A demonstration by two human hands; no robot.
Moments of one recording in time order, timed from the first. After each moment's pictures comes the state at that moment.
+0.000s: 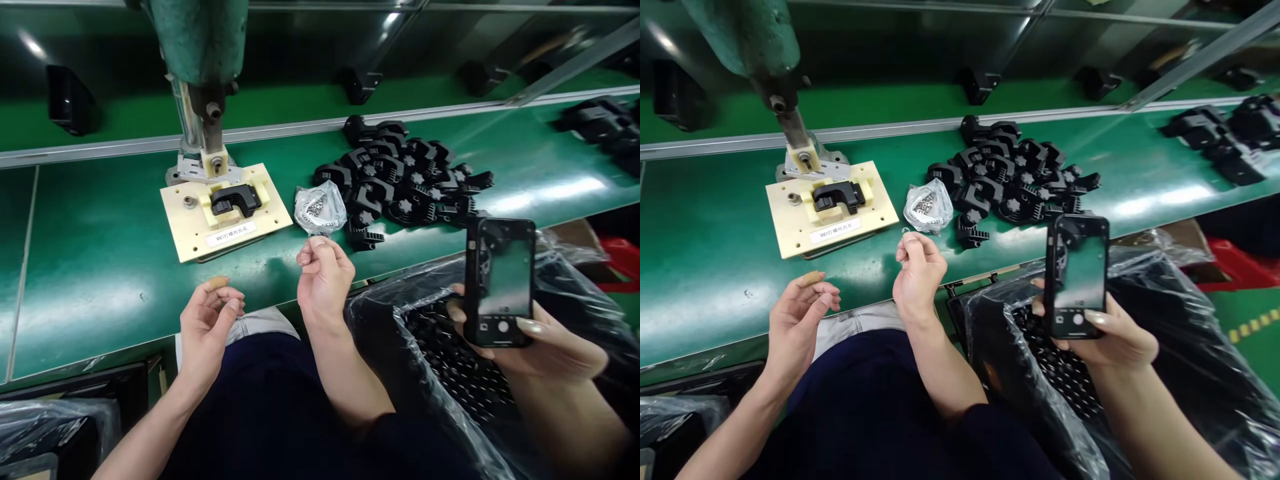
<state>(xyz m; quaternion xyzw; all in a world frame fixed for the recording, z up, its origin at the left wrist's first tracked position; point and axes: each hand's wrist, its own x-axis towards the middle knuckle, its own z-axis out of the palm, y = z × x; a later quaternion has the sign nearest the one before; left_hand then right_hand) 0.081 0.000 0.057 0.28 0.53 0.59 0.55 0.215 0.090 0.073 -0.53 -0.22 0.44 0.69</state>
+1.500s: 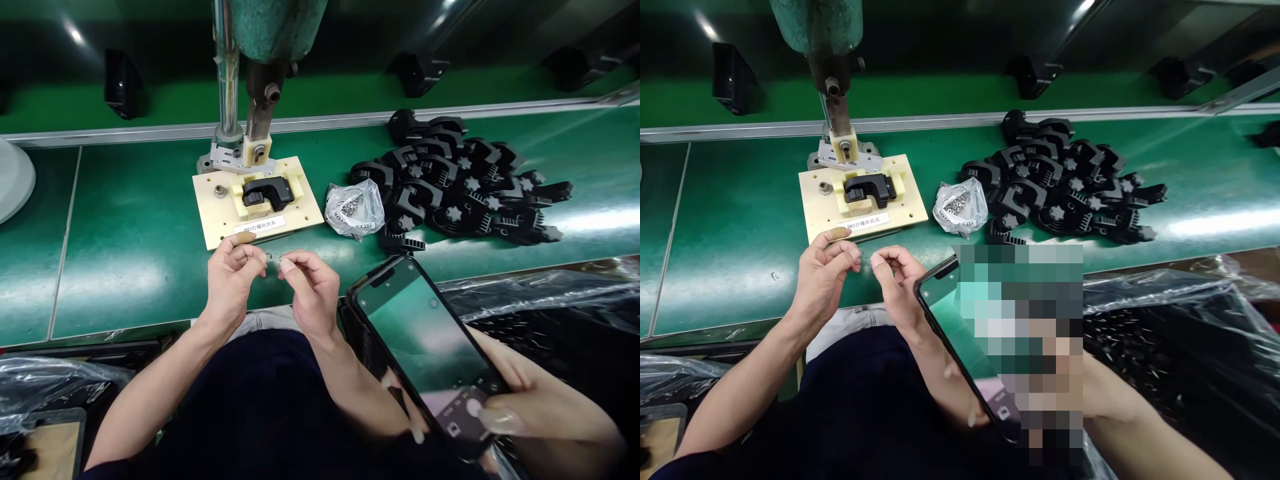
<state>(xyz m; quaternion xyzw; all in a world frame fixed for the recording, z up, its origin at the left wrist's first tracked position) 0.077 0.058 0.078 0.20 0.49 0.62 0.58 0.188 0.060 0.053 -0.50 -0.46 0.49 0.54</state>
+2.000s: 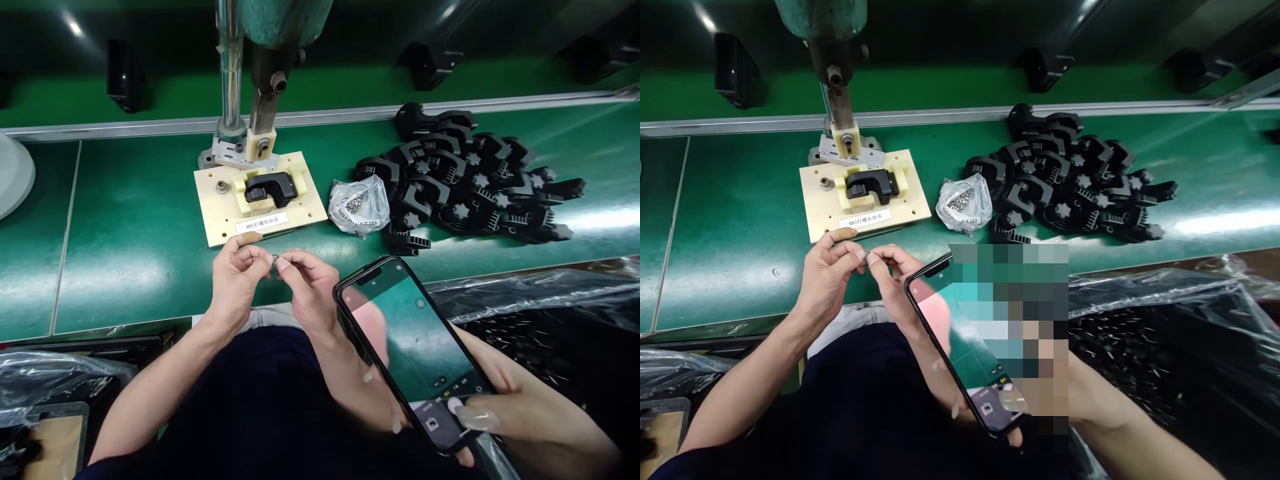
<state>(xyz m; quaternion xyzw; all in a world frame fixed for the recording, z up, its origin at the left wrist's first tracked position) 0.080 0.055 0.078 0.20 0.49 0.60 0.60 0.187 0.061 0.051 -0.47 -0.49 0.53 0.51</state>
